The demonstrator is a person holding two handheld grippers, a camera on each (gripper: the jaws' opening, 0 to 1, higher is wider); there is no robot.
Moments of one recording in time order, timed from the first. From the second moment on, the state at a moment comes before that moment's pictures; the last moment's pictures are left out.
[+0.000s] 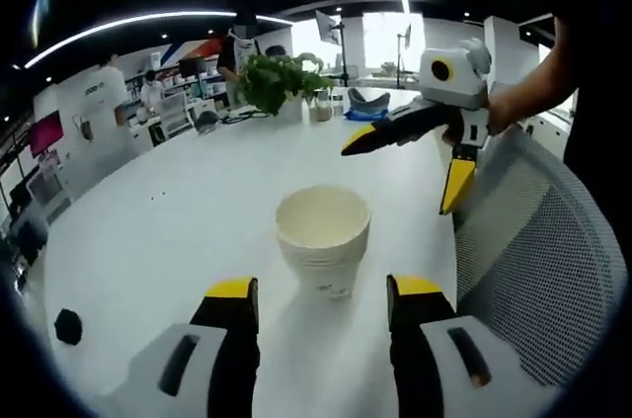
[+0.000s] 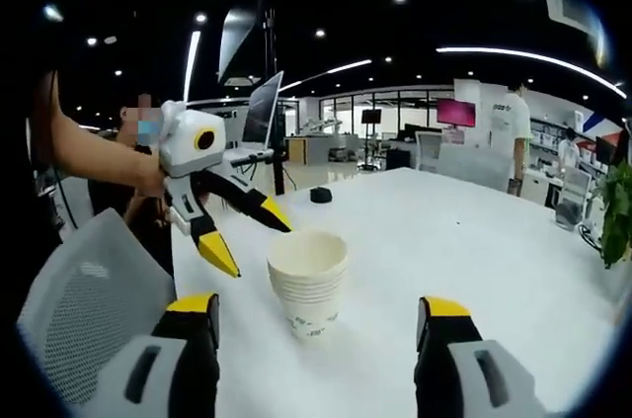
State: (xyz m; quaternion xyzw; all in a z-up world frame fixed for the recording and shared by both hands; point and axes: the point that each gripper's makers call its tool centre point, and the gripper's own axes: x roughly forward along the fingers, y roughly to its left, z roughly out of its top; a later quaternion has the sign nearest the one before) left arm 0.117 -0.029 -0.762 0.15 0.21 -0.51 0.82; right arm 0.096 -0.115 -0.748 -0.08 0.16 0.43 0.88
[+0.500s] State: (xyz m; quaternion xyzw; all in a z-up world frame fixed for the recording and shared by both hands) left arm 0.127 -0.051 -0.794 0.16 0.22 -0.51 0.82; right arm 0.116 -0.098 -0.763 -0.08 0.17 0.44 0.88
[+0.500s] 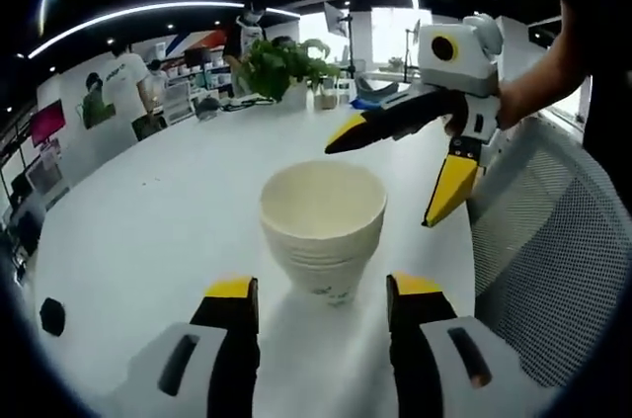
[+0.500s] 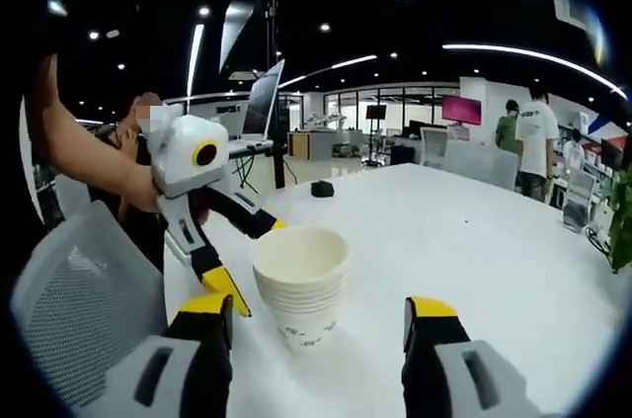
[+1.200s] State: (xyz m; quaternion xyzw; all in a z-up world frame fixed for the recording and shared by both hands) left arm 0.133 -0.068 -0.806 0.14 0.22 -0.55 0.80; right arm 0.125 -0.065 -0.776 -0.08 0.17 0.46 0.87
